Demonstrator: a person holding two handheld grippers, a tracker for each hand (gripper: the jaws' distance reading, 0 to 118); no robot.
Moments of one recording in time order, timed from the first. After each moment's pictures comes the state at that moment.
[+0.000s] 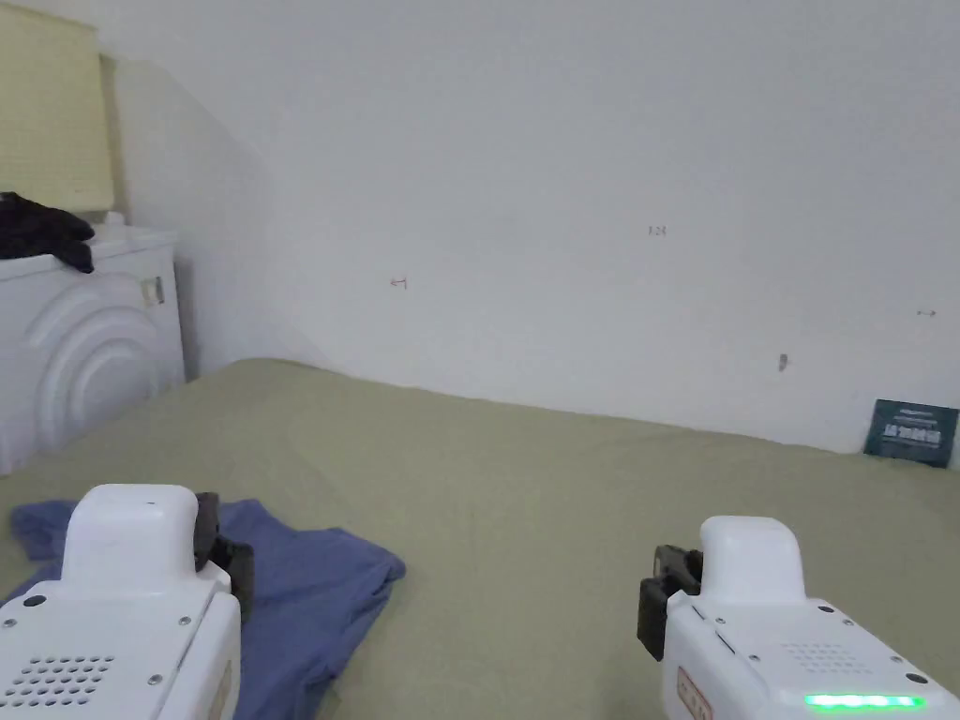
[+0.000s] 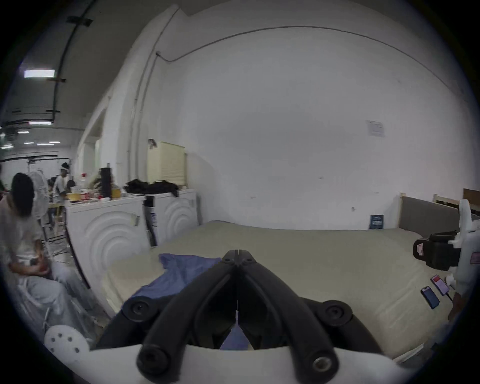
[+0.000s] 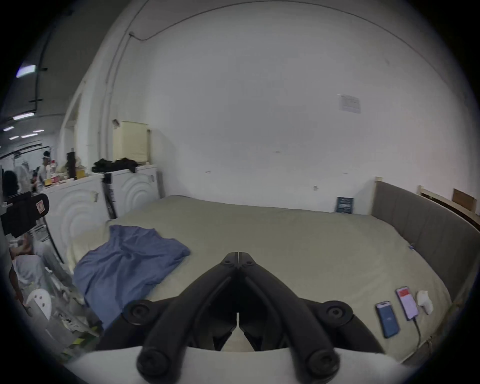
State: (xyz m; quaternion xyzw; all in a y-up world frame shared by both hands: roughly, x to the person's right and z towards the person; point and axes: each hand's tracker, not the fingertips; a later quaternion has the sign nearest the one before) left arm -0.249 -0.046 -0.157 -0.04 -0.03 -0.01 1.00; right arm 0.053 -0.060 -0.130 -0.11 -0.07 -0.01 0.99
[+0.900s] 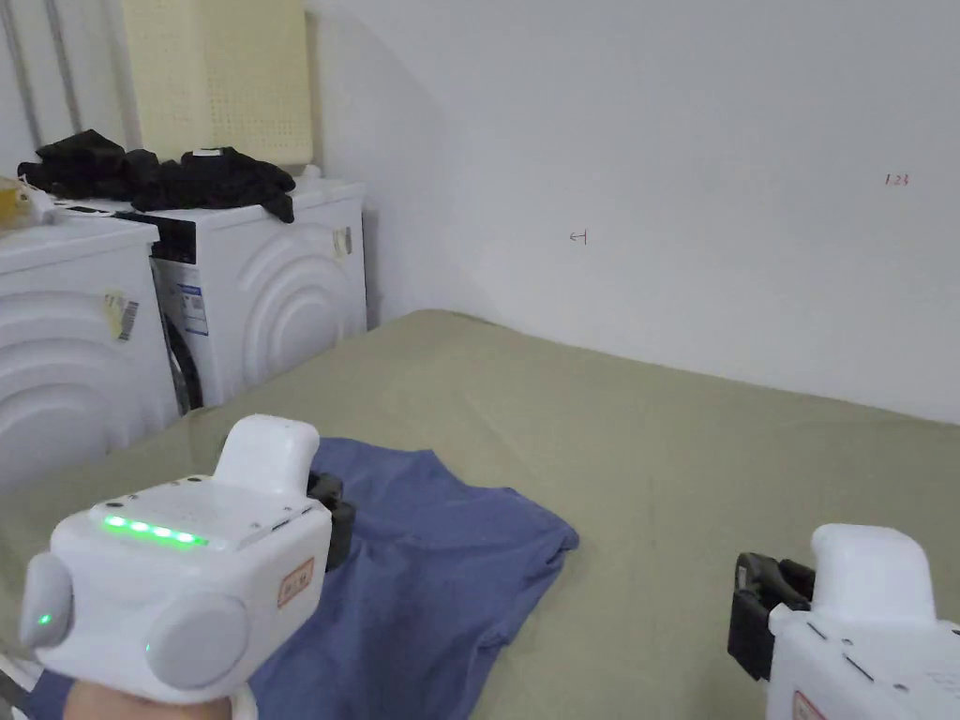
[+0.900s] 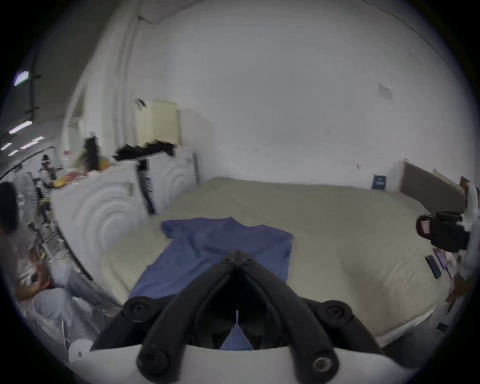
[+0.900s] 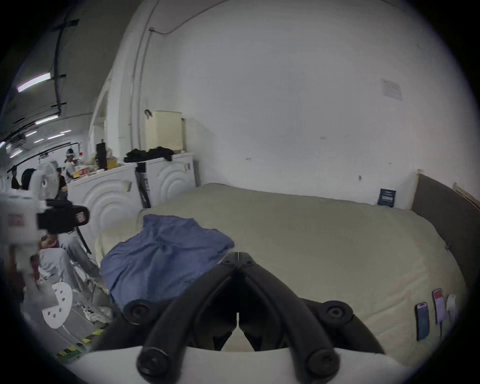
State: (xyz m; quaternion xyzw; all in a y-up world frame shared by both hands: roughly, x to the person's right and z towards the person) left arm -0.309 -0.066 -0.285 -0.21 -0.10 -0.05 0.97; right arm 0.030 -0.085 -0.187 -0.15 0.00 -0.02 0.99
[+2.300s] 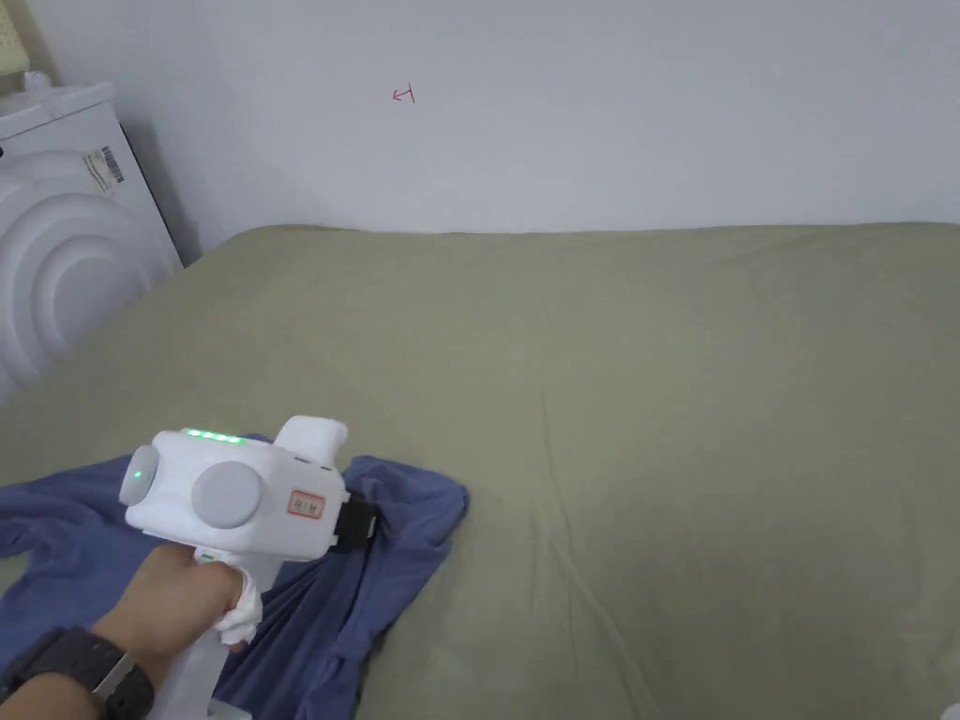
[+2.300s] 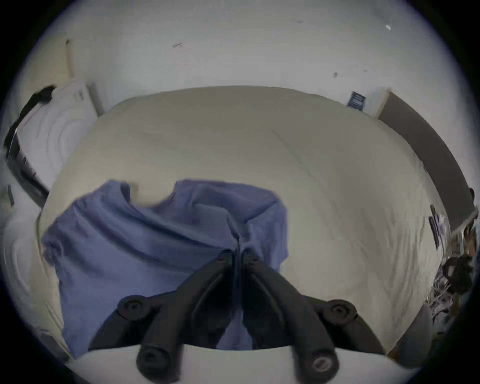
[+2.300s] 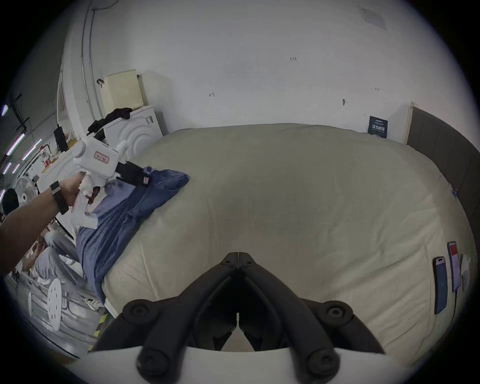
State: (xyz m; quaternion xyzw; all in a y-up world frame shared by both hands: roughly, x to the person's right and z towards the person) left arm -0.158 -0.211 -0.585 -0.44 -0.27 -0.13 0.85; right arm 0.130 -0.199 -0.239 -0.32 -0.03 -0.09 0.94
